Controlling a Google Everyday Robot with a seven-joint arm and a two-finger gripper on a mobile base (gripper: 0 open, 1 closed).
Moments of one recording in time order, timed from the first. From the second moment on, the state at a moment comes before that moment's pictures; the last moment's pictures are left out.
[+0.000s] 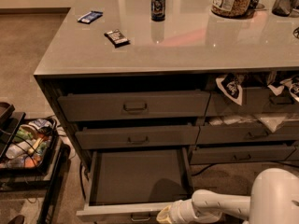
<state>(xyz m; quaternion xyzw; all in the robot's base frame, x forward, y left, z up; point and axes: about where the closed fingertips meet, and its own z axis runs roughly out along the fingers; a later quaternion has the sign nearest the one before) 0.406 -0.061 0.177 -0.51 0.77 0.30 0.22</state>
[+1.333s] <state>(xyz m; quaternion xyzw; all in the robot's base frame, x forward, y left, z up) 0.489 -0.077 0.176 -0.46 0.80 0.28 0.27</state>
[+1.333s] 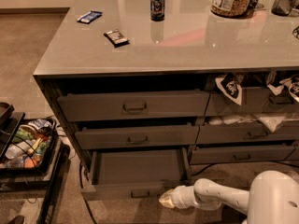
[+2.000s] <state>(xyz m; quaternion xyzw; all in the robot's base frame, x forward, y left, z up) 0.493 -0.072 0.171 -0.45 0.80 0.28 0.28</state>
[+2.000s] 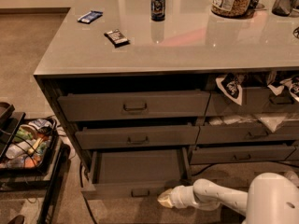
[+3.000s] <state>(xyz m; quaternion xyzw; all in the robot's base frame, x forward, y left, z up) 0.554 -0.058 0.147 -0.43 0.81 0.24 0.31</state>
